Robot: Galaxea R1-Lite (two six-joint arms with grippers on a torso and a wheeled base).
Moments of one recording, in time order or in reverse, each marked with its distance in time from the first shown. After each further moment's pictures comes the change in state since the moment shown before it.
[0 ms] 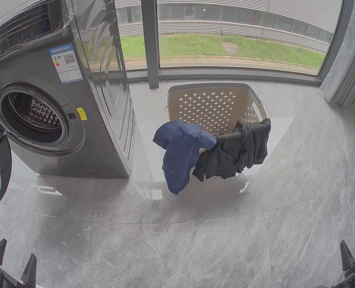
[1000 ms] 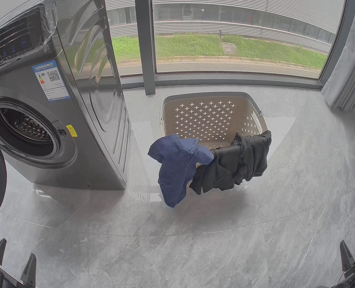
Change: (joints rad) left arm 0.000 0.000 0.000 0.001 0.001 0.001; right arm 0.000 0.000 0.000 0.000 0.000 0.000
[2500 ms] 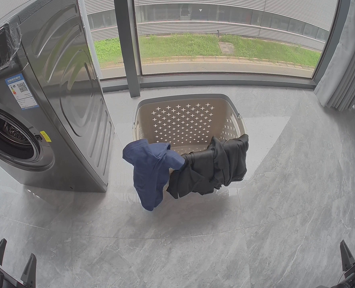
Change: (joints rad) left arm -0.001 0.000 0.000 0.000 0.000 -0.001; right arm 0.000 0.000 0.000 0.000 0.000 0.000
